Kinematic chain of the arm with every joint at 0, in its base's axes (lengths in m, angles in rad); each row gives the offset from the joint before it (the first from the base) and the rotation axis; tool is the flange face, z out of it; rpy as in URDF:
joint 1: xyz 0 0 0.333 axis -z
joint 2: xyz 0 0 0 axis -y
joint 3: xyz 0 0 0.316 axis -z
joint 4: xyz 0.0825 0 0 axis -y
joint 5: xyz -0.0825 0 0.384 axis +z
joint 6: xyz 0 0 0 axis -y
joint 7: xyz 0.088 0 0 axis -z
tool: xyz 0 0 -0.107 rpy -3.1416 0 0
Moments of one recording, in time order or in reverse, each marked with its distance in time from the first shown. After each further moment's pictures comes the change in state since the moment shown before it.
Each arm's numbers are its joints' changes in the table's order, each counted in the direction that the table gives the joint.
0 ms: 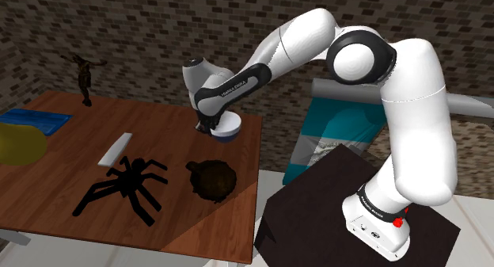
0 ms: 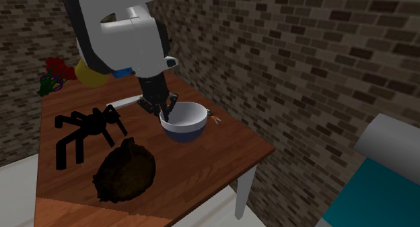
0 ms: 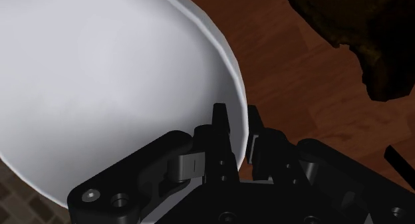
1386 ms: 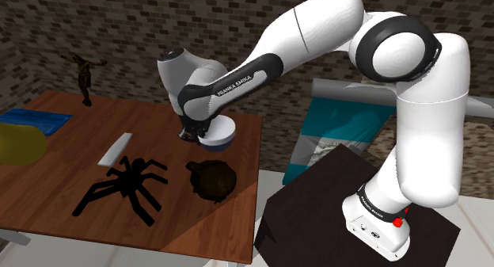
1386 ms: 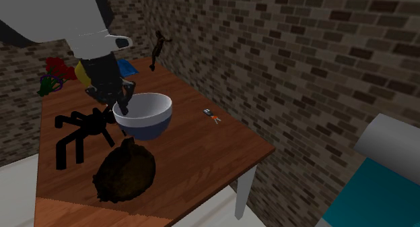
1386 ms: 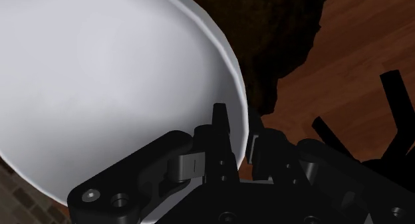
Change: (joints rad) arm -0.108 0.161 -0.073 -0.067 0.037 -0.110 0.149
